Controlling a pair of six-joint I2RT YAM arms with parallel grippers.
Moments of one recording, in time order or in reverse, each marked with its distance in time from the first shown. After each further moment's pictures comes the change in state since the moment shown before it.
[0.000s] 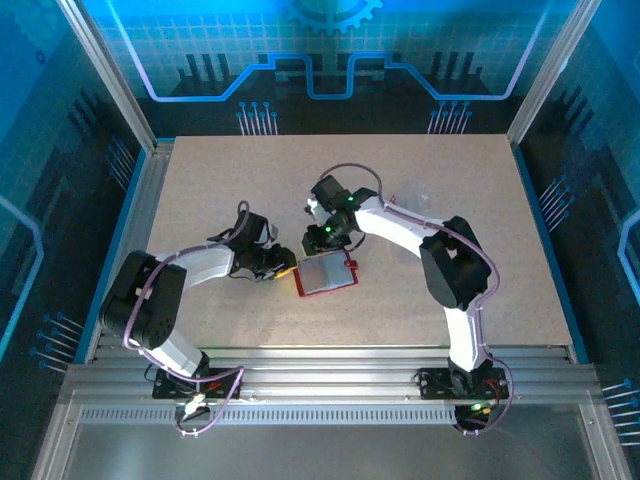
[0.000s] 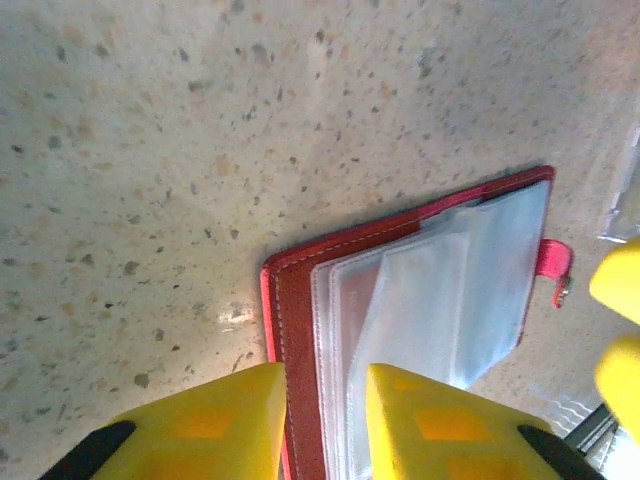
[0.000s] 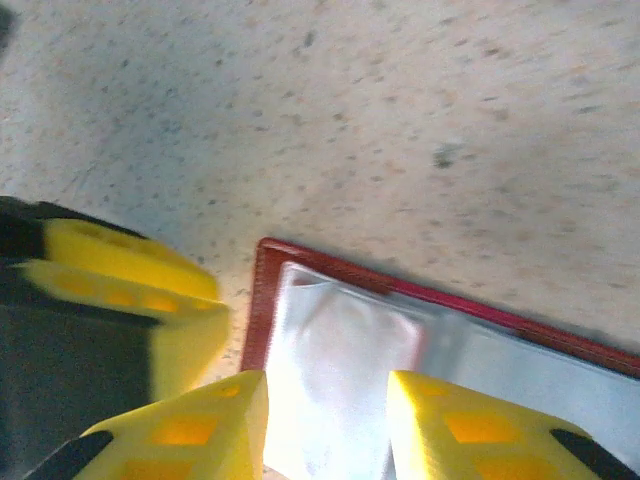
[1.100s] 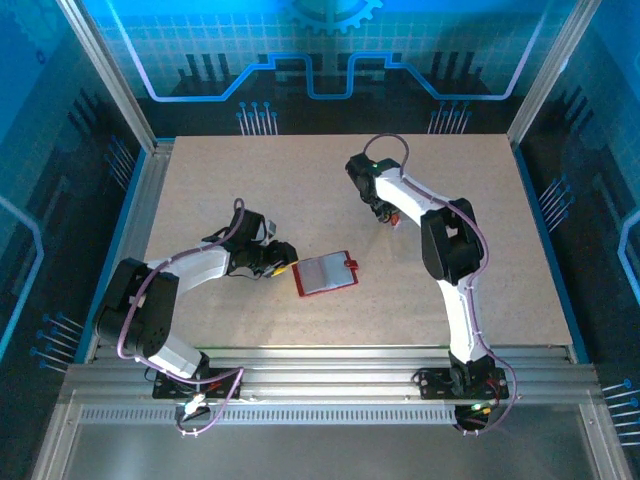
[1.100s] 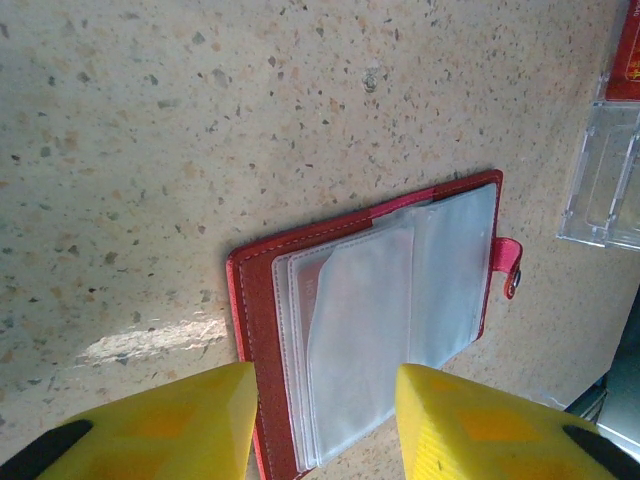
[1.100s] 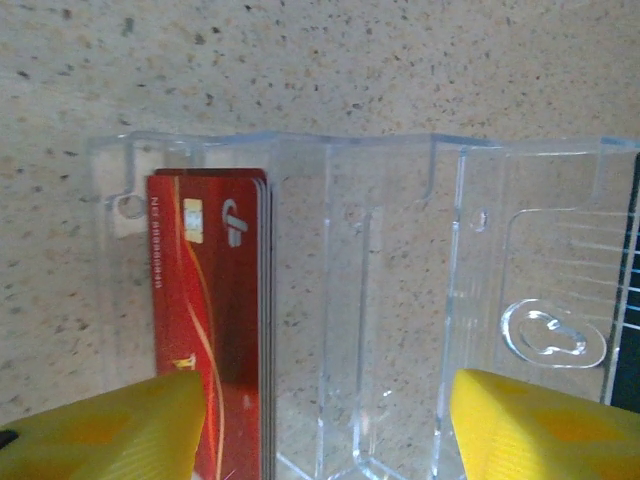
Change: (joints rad) left arm 0.003 -0.045 0.001 -0.009 0.011 -0.006; right arm -0.233 0.227 0.276 -0.320 1.004 -0.138
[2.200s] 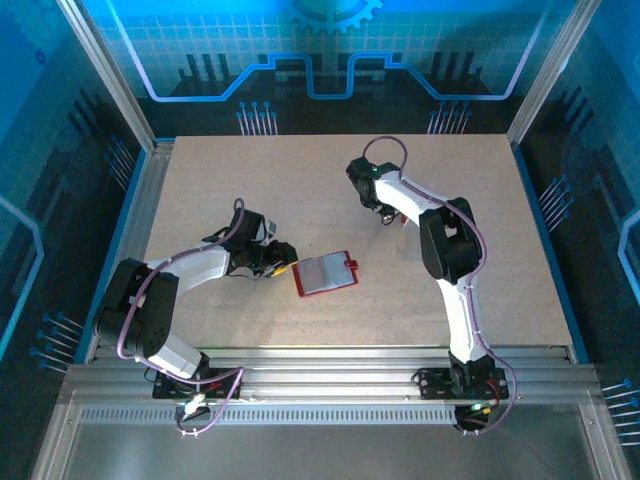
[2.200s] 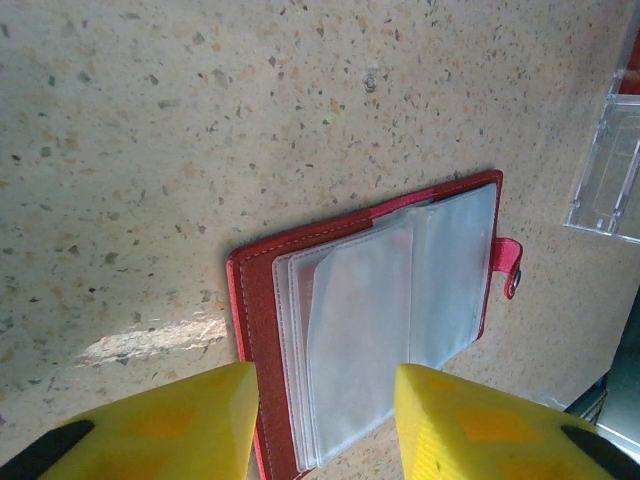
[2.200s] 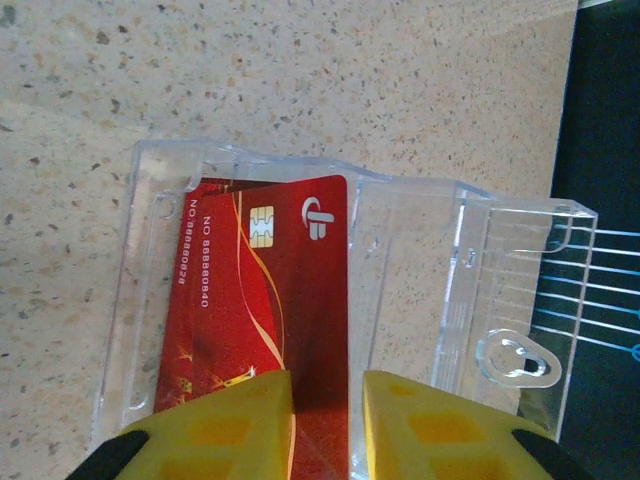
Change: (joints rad) left arm 0.000 0.000 0.000 0.000 -0.001 0.000; right arm -0.008 0.000 -0.037 0.045 0.127 -0.060
